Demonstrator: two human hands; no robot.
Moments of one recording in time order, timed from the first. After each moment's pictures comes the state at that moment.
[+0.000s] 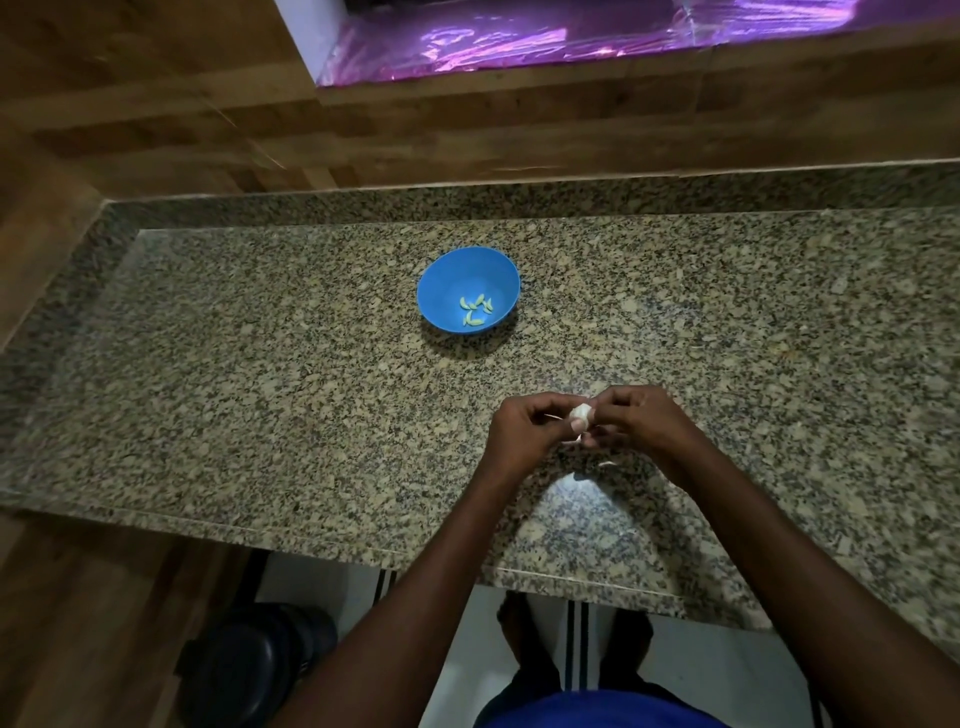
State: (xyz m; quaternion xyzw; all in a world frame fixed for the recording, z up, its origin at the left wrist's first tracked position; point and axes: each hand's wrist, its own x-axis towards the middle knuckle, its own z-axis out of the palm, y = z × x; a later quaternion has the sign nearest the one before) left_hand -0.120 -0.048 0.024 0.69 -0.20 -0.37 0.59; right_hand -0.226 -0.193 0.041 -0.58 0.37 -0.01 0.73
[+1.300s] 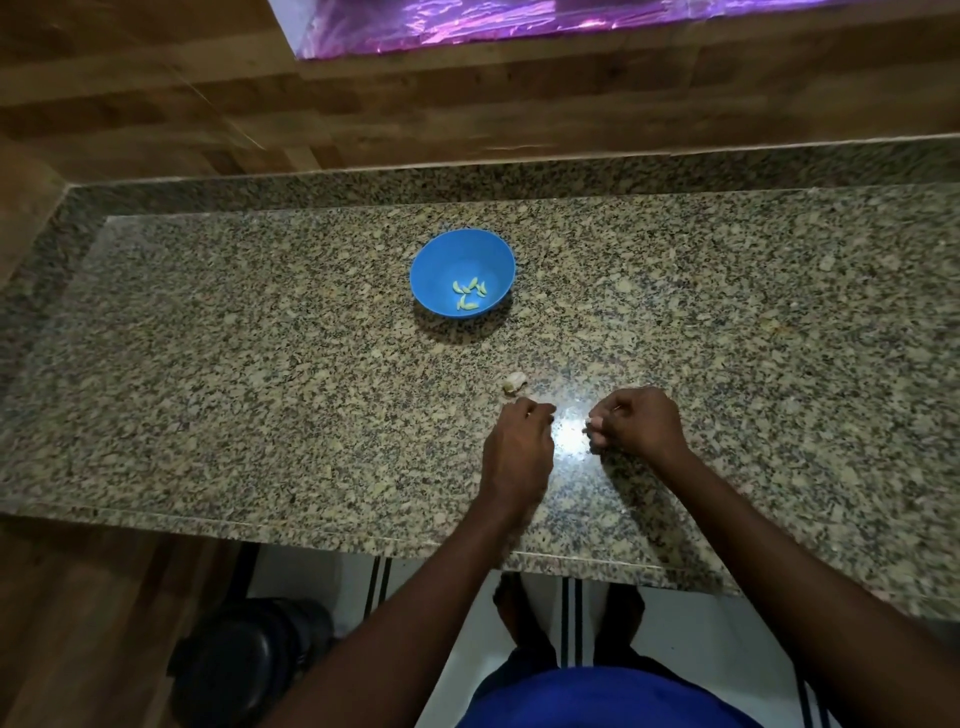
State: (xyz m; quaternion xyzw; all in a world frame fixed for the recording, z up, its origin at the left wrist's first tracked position) left_hand -0.136 -0.024 -0.029 0.88 -0.41 -0.07 0.25; right_hand -0.233 -0.175 -0.008 -0.70 0.44 -0.04 0.56
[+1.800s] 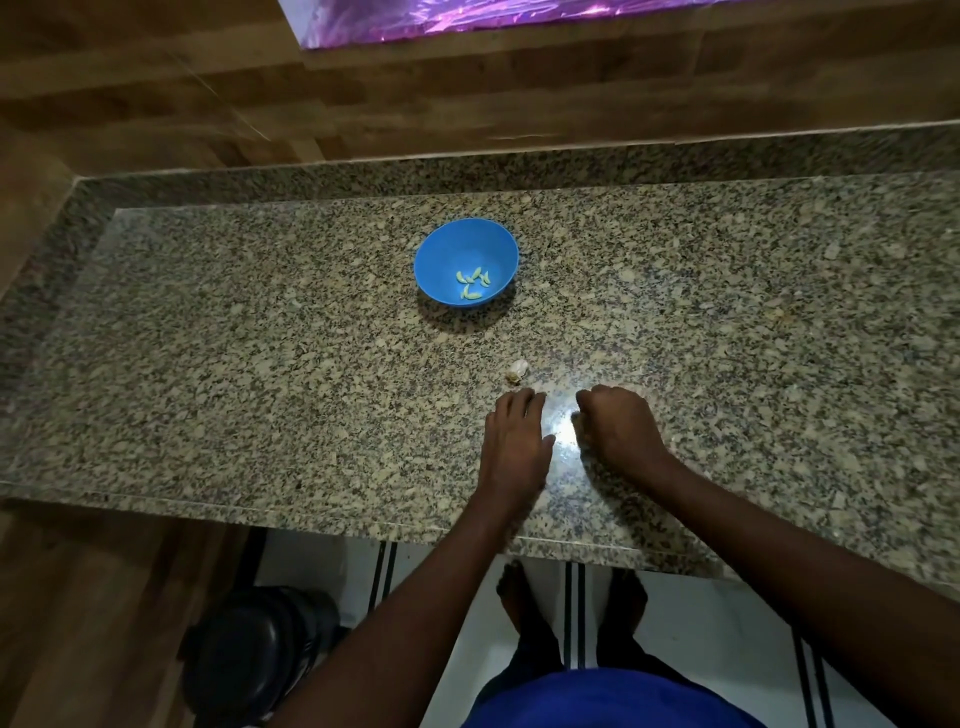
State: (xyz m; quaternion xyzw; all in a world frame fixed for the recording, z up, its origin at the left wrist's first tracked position) left_hand -0.136 -0.010 -0.044 0.88 -0.43 -0.11 0.16; right_hand -0.224 -0.153 -0.020 -0.97 0.22 -0.01 0.13
